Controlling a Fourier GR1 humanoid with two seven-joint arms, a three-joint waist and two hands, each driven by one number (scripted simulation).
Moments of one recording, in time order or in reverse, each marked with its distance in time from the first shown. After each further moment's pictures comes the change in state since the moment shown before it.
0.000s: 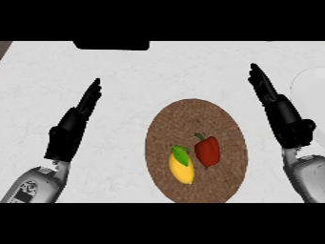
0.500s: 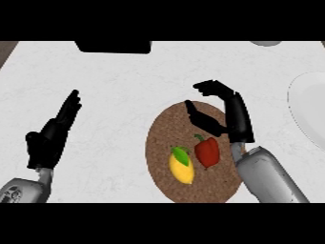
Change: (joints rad) left arm 0.104 0.019 0.114 0.110 0.071 -0.046 -0.129; right arm -0.128 0.210 0.150 0.109 0.286 -0.336 0.179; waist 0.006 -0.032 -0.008
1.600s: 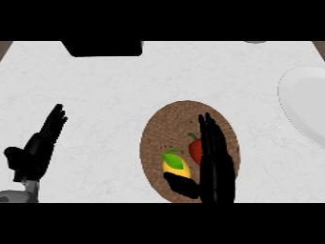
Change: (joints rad) left arm 0.083 -0.004 0.116 0.138 0.051 -0.111 -0.168; right arm 0.355 0.139 0.271 -0.240 0.897 -0.076 0.534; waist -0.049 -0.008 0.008
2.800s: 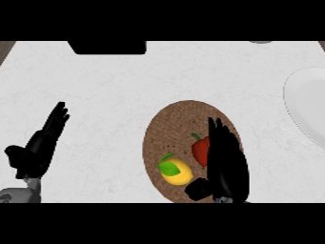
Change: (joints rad) left arm -0.014 -0.041 0.044 0.001 -0.046 -0.049 0.000; right arm -0.047 0.035 -0.103 -0.132 -0.020 0.656 0.344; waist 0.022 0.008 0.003
